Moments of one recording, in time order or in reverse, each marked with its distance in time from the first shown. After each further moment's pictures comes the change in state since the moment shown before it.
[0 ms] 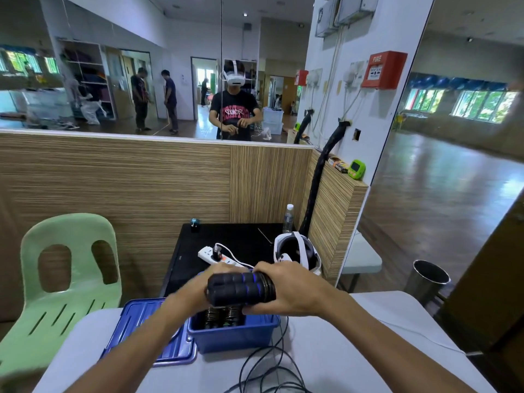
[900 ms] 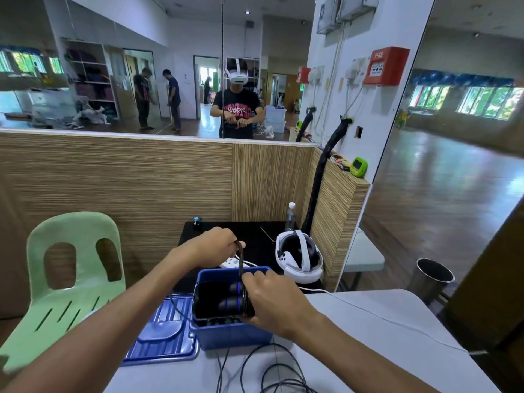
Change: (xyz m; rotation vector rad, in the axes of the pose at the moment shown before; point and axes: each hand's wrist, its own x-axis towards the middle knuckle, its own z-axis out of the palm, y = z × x) left_hand 0.021 0.061 -0.065 0.372 -0.064 0.109; right_hand 0.003 -0.022 0.042 -0.443 0.145 -0.019
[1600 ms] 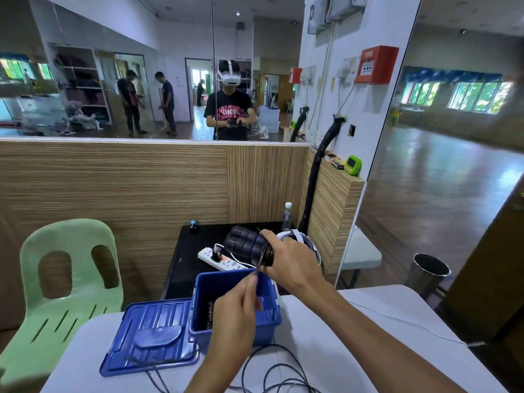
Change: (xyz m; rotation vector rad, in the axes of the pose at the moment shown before) left_hand -0.079 0.072 0.105 -0.736 0.655 -0.077; right_hand 0.027 0.045 -0.013 0.172 0.148 0.454
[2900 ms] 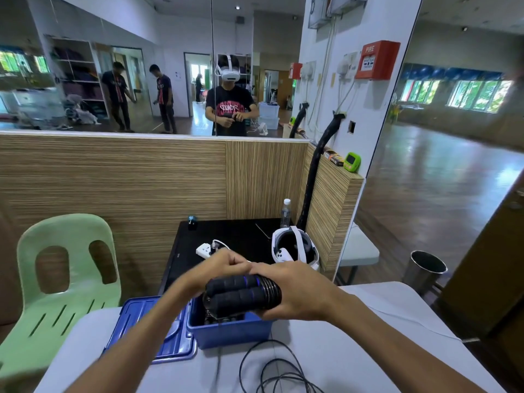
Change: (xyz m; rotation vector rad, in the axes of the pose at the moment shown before) left_hand 0.101 -0.047 -0.033 -0.067 -0.697 -0.059; right_hand -0.040 0.005 -0.032 0.210 -0.262 -0.462
